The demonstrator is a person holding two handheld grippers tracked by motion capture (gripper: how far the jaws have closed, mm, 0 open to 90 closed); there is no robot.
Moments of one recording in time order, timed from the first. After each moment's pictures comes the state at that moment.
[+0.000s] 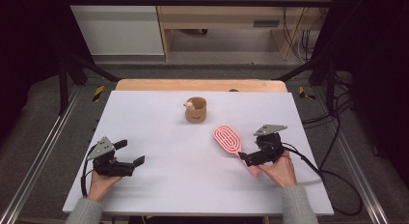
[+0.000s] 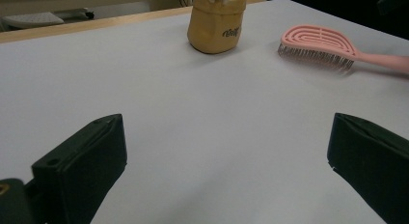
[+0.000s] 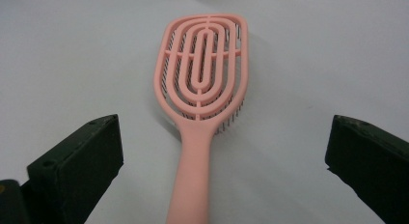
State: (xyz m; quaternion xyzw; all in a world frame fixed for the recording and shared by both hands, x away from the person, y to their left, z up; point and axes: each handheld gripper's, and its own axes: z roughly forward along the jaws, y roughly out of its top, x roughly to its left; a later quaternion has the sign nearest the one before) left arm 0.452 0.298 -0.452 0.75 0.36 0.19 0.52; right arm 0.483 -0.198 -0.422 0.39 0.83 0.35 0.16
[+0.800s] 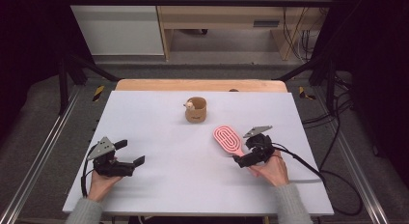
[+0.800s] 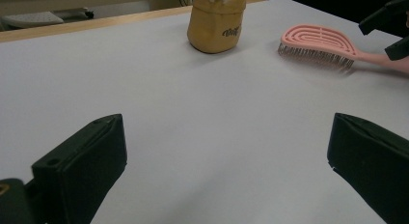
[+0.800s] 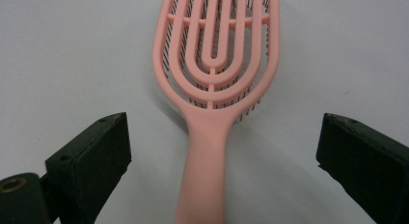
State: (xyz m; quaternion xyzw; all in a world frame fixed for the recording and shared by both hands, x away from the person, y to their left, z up) left arm 0.453 0.298 -0.453 0.75 0.36 0.19 0.52; right arm 0.495 -0.178 -0.443 0.39 0.86 0.30 0.14
